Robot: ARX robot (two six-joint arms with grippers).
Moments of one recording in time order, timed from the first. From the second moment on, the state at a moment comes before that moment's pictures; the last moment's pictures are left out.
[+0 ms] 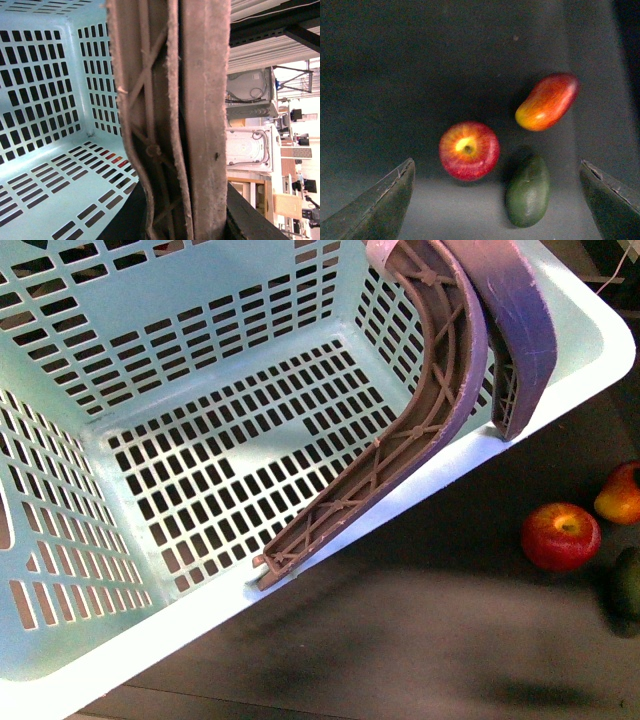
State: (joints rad) left arm -0.49 1.43 0.96 0.06 0.25 -1.01; right arm -0.06 1.78 0.40 0.75 0.06 -0.09
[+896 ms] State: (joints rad) left arm -0.49 1.43 0.96 0.06 0.26 -1.01; right arm -0.03 2.38 0.87 0.61 0.04 -0.15
